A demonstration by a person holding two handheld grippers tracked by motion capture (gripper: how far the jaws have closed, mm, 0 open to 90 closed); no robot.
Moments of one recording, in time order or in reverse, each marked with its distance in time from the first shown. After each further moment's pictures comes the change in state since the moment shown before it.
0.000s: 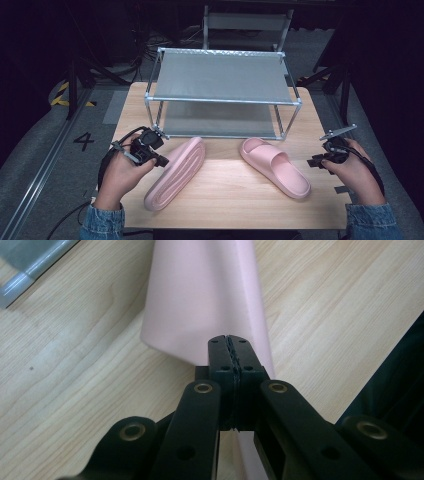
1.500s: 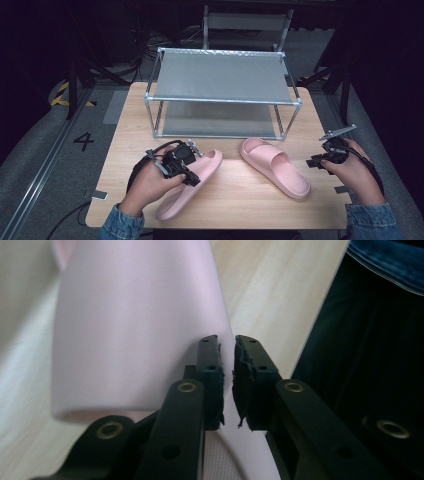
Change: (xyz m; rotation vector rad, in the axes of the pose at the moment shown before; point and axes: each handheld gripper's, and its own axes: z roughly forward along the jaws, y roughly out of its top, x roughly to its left) left arm -0.064 0.032 0.048 0.069 -0.229 0.206; right arm 0.000 0.000 0.001 -0.010 0.011 0.004
